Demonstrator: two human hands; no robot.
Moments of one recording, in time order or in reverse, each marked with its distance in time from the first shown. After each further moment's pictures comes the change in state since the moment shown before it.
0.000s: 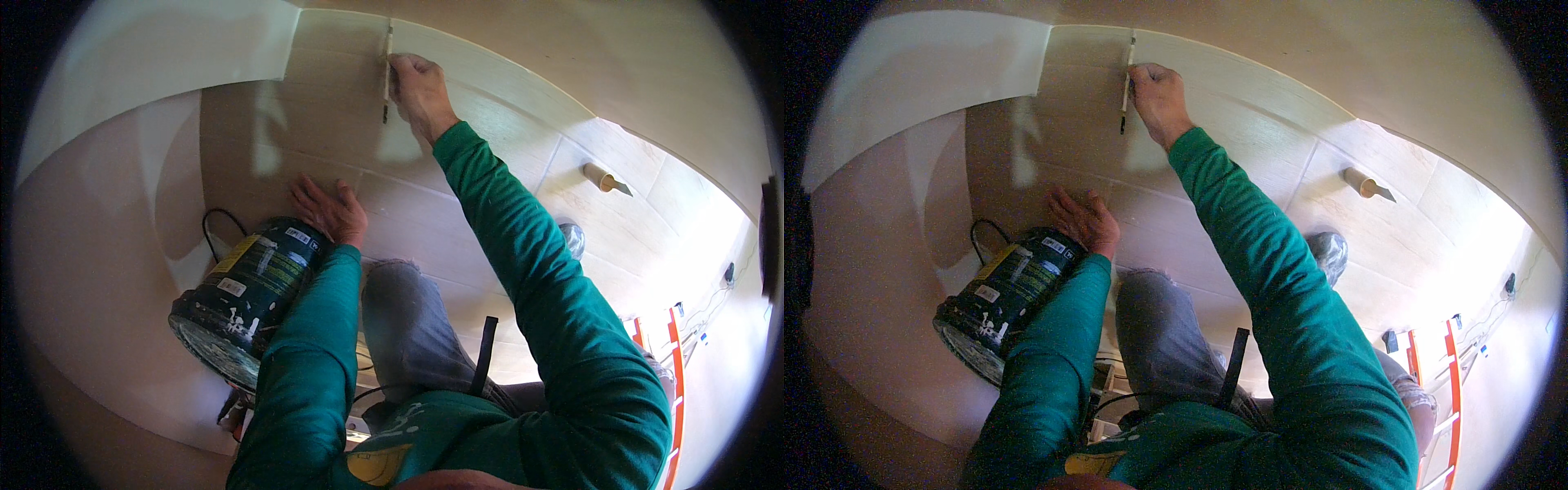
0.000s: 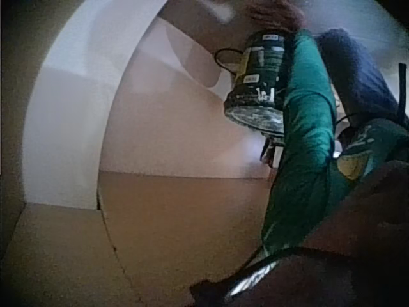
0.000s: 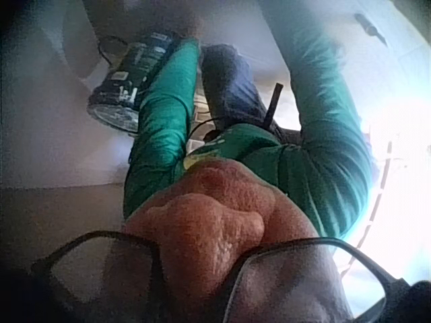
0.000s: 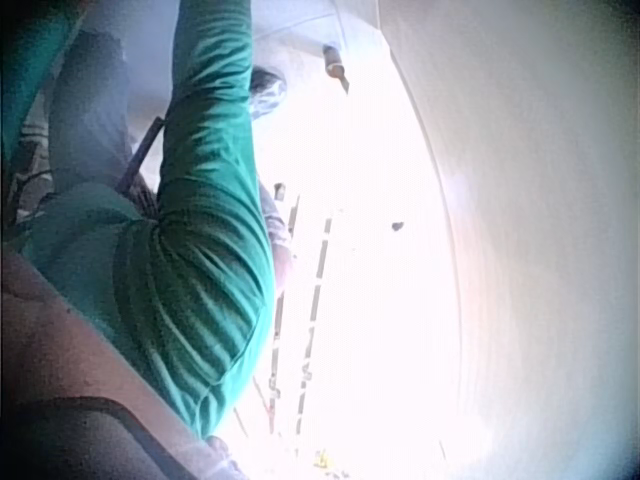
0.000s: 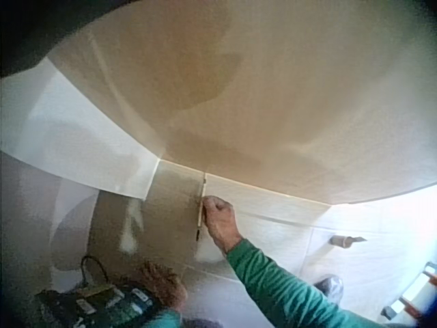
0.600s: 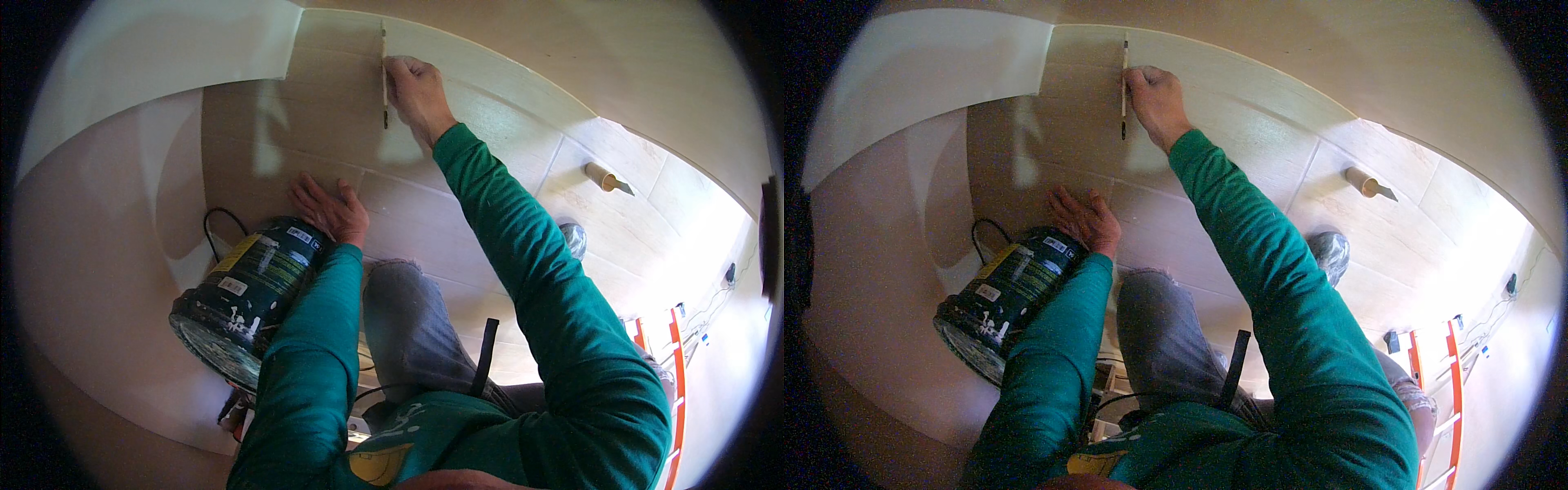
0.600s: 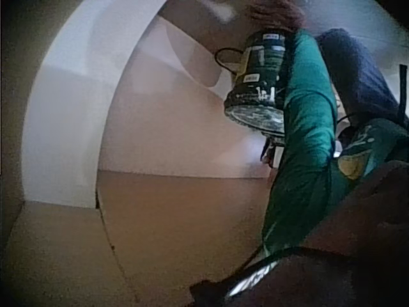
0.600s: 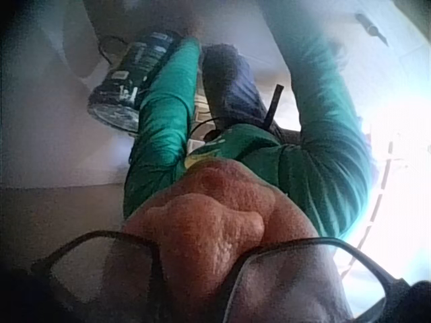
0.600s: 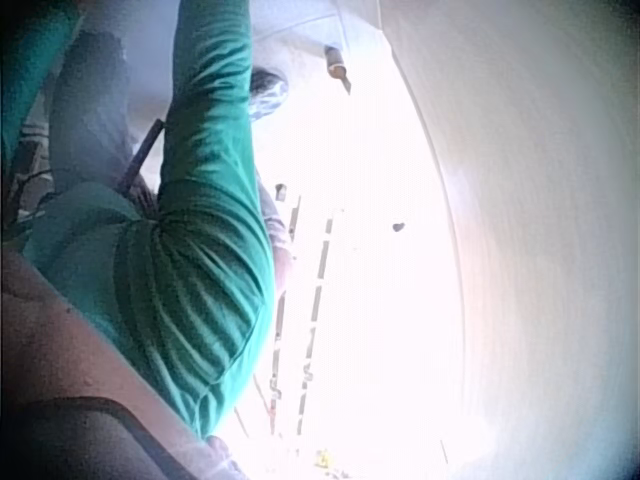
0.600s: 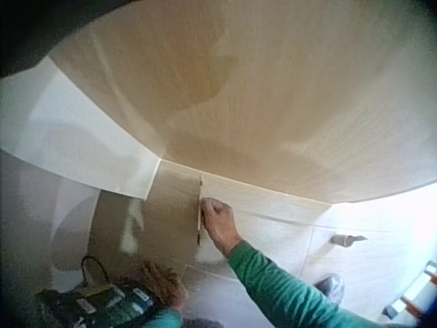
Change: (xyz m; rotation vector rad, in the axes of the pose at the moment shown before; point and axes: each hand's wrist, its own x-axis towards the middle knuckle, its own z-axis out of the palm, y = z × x) left_hand 0.001 -0.002 0.001 0.040 0.029 0.022; right_hand -0.004 0.004 0.004 -0.064 -0.022 -0.051
